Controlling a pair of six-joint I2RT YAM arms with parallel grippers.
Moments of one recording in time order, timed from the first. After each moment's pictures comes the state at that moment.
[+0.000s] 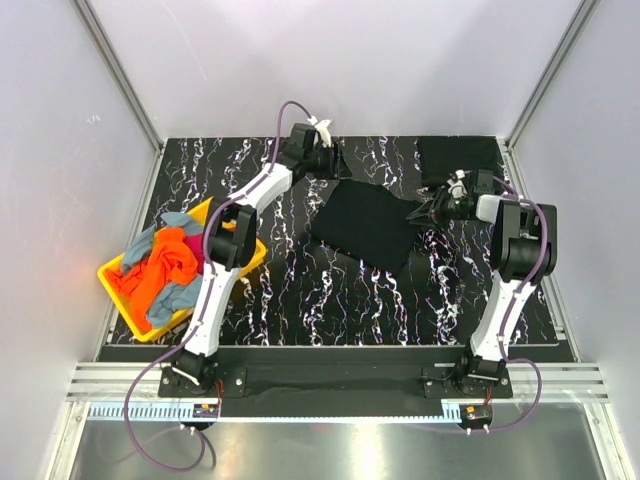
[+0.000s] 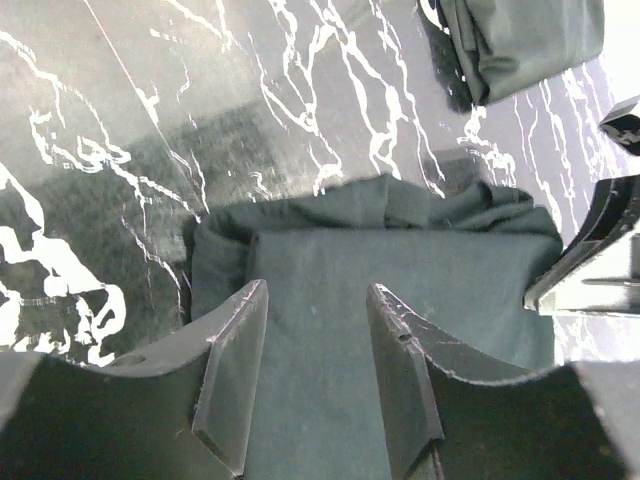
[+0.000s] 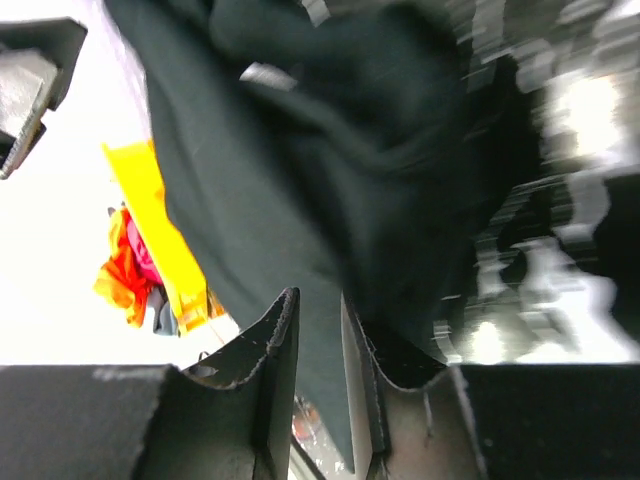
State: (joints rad) left arm -0.40 2.50 2.17 -0.26 0.47 -0.39; right arm -0.13 2.08 1.27 -0.21 -0.86 0.55
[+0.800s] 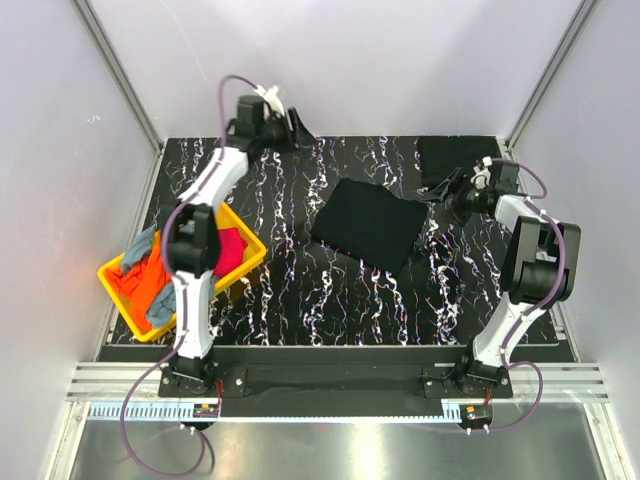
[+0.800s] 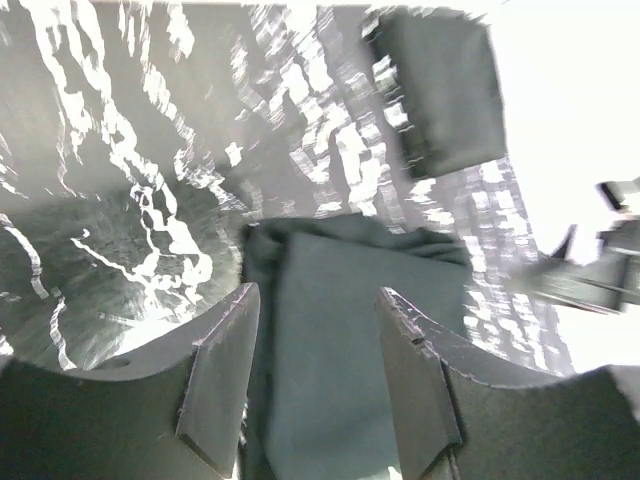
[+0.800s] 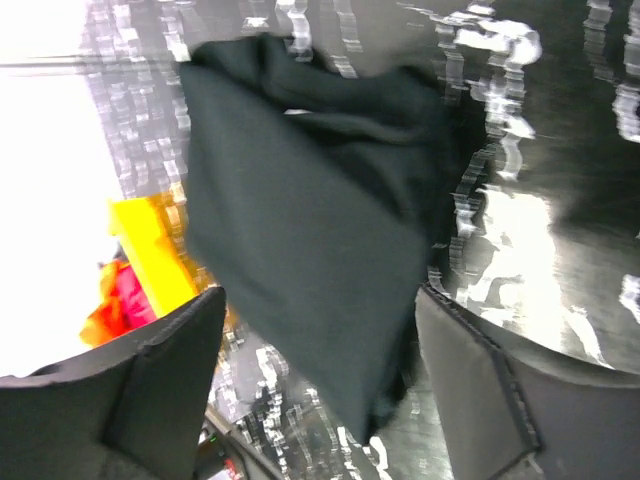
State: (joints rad) left arm -0.25 2.26 2.03 -0.24 0.55 -0.50; right arm -0.21 1.86 1.21 -0.21 -0.74 0.55
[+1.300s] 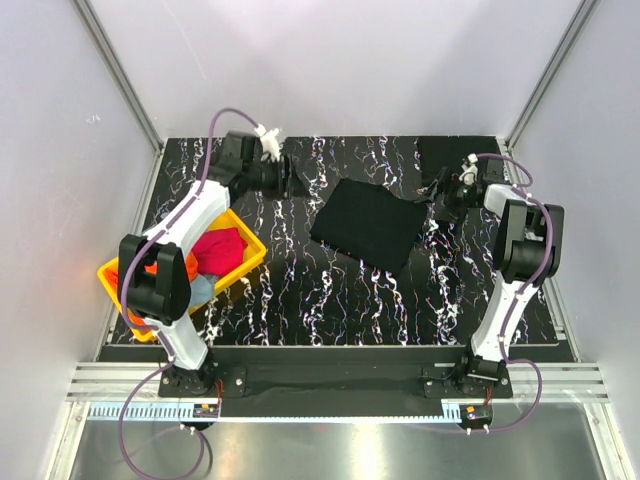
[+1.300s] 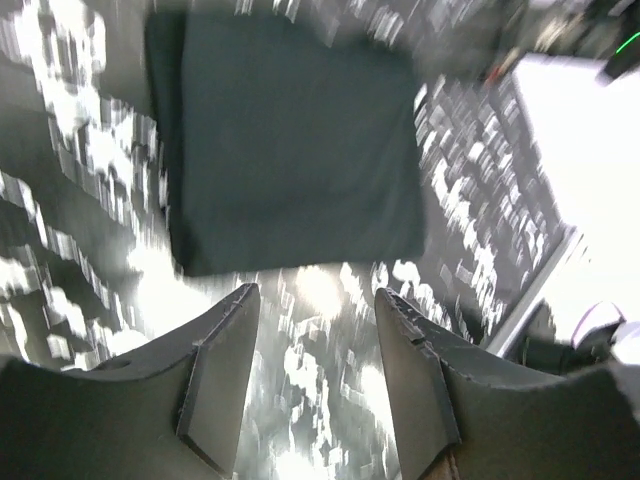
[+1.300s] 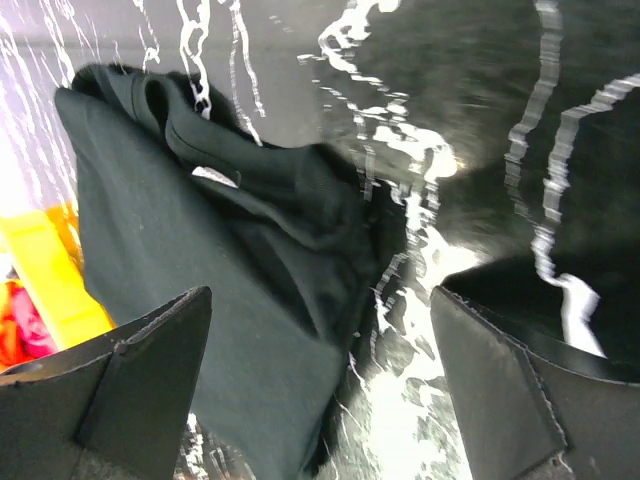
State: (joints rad) left arm -0.28 1.74 1.46 -0.39 0.64 -0.33; right arm -0.17 2.08 1.39 -0.29 -0.62 0.40
